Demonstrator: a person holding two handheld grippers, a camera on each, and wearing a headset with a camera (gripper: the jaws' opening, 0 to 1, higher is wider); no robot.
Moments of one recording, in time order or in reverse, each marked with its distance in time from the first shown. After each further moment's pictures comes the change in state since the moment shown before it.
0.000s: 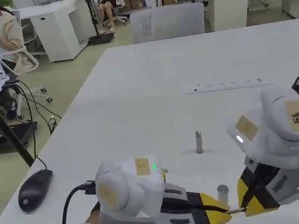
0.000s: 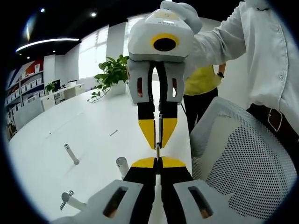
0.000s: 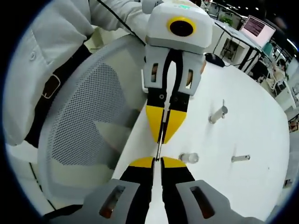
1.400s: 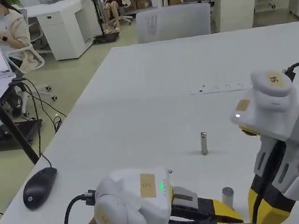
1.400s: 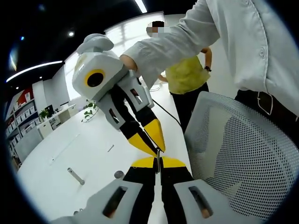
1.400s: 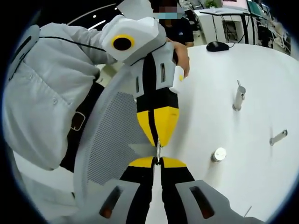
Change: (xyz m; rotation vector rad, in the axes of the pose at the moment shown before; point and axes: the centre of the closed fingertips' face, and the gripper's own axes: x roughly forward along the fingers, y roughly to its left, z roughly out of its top) left arm -0.002 -0.017 0.013 0.207 -0.041 -0.034; right arm -0.005 0.022 0.010 0.296 -0.162 0.368
